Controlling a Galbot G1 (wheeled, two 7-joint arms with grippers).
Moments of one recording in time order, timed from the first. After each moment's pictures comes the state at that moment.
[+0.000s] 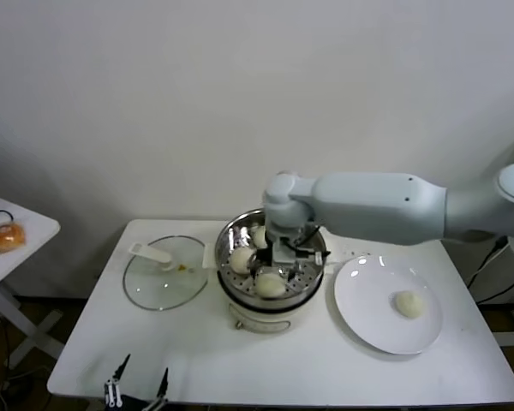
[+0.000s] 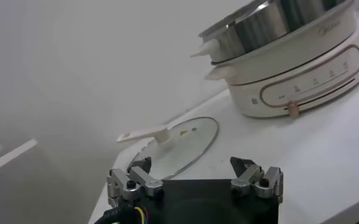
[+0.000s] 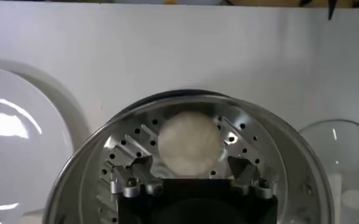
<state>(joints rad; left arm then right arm) 1.88 -1.61 -0.76 -1.91 0.43 -0.36 0.12 0.68 1.17 -1.47 1.45 -0.04 0.41 -1.08</state>
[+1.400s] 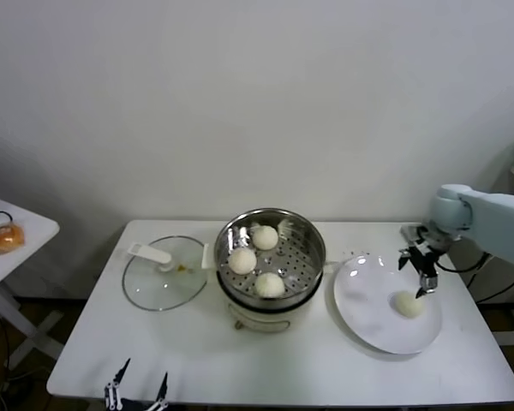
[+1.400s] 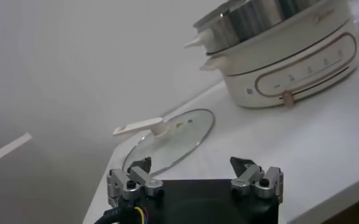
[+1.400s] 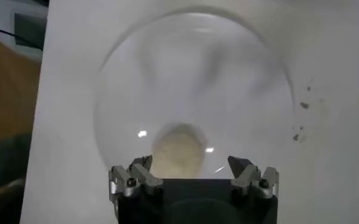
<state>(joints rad) 1.87 -1.61 -0.77 -1.89 0.44 -0.35 0.13 0.54 0.67 -1.59 1.19 0.25 -0.11 -1.07</state>
